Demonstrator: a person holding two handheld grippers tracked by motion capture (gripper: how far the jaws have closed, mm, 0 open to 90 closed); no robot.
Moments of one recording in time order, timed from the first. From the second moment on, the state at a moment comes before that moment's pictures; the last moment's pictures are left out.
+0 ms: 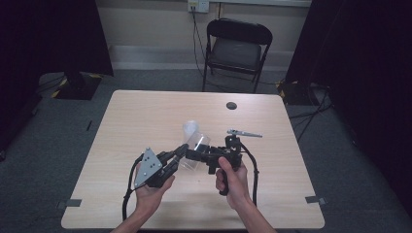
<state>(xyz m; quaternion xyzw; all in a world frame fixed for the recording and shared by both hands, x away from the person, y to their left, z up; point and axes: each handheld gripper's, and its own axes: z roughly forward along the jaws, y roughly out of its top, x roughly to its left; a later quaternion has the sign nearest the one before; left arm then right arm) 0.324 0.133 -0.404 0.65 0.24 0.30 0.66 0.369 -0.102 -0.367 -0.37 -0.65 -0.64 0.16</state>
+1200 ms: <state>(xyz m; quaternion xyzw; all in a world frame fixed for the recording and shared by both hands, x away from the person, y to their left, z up) 0.329 0.147 -0.400 0.71 0.30 0.20 0.60 0.374 -0.127 -0.363 -0.35 -0.67 -0.65 0.06</state>
